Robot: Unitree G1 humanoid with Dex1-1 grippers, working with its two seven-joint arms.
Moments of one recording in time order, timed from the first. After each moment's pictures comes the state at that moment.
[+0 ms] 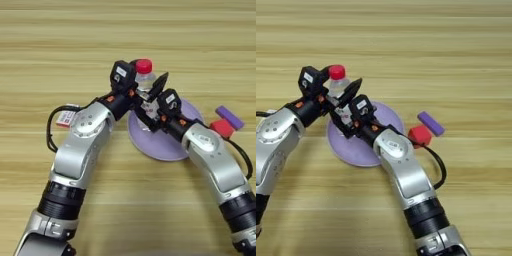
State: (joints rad) left arm -0.31 0.07 -0.16 -0.14 -0.20 0.27 -0.38; right arm -0.25 -0.04 0.25 0.05 0.06 0.12 0.36
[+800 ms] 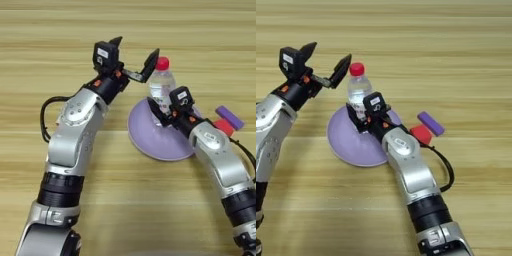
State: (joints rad) left arm -0.38 0.05 -0.02 -0.14 -0.25 0.22 -0.33; right arm -0.27 -0.04 0.18 0.14 0.03 0.10 0.29
